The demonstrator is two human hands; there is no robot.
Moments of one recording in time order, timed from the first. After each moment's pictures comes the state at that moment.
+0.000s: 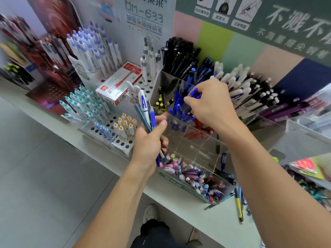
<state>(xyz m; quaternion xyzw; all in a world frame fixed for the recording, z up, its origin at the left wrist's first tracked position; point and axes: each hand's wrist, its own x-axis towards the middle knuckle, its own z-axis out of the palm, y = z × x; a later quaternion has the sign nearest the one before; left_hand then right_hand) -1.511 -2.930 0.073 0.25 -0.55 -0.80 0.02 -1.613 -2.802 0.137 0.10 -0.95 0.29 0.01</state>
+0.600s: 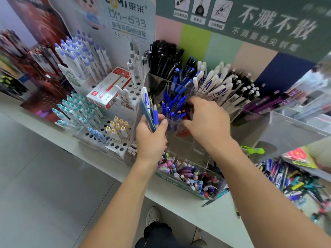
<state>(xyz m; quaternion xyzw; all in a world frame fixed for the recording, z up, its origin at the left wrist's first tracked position) -1.525 -2.904 0.063 0.21 -0.66 -0.72 0.11 -1.576 -2.780 0.121 0.07 -0.99 0.10 0.04</state>
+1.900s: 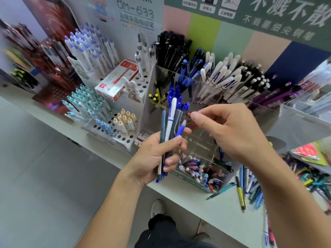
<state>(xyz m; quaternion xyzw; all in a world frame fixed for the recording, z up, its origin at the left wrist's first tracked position) -1.472 -2.926 0.076 0.04 -0.43 -0.87 -0.22 -1.520 -2.749 0.157 0.12 -0.89 0.44 -0.06</state>
